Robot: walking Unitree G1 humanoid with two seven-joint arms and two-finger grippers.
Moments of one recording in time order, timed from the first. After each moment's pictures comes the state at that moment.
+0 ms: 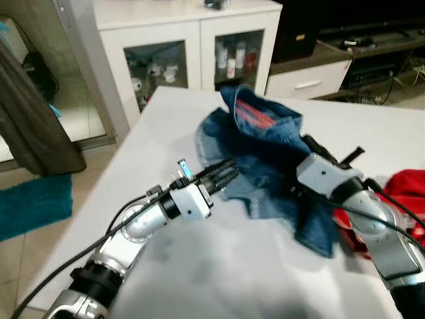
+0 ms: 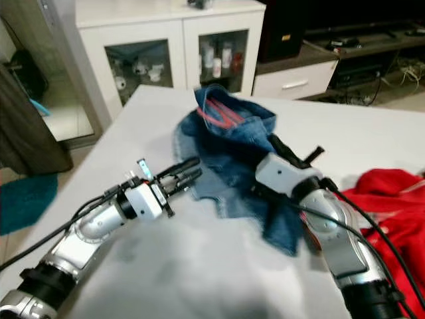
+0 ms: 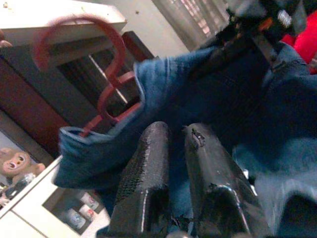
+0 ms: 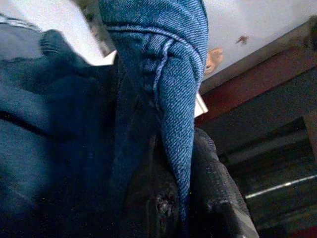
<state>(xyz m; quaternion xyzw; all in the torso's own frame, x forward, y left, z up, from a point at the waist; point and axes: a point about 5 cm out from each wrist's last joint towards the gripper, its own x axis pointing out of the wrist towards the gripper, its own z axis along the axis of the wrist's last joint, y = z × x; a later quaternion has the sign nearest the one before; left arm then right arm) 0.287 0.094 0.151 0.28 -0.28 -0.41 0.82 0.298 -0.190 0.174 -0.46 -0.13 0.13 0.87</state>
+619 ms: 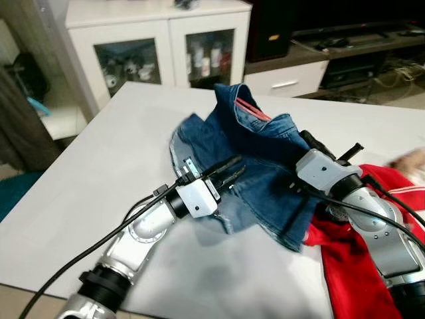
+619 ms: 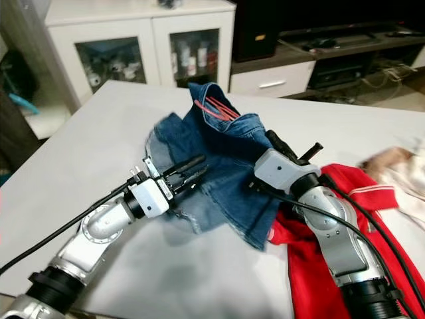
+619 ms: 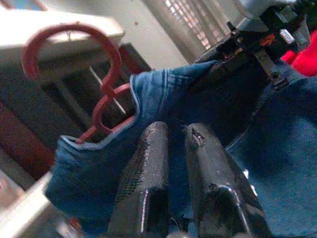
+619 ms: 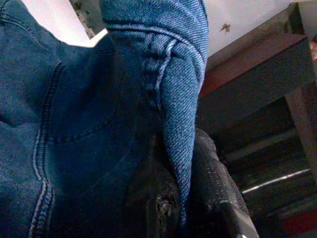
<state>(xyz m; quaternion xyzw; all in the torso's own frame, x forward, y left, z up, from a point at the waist) 0.285 0.086 0.160 0.29 -0.29 -0.41 0.82 0.298 -0.190 0.175 -0.45 -0.13 0.14 0.87</state>
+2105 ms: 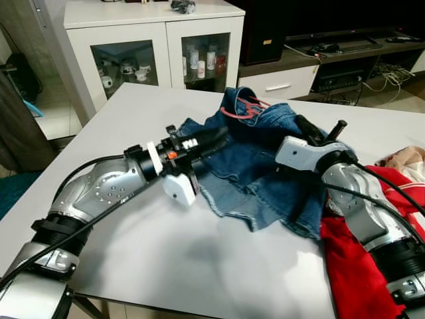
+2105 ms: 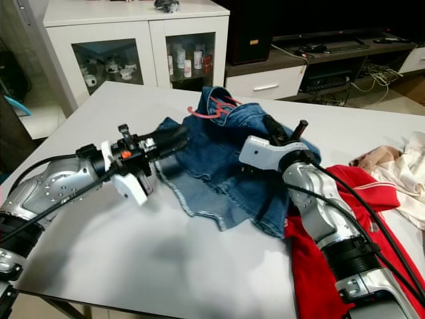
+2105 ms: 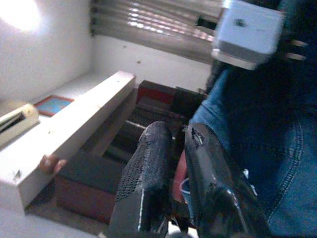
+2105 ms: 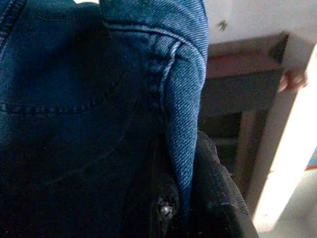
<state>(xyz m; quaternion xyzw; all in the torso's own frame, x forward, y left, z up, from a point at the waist) 0.309 0.124 0.218 0.50 -0.41 -0.36 0.67 0.342 -0.177 0.182 -0.64 -0.11 0.07 0.76</state>
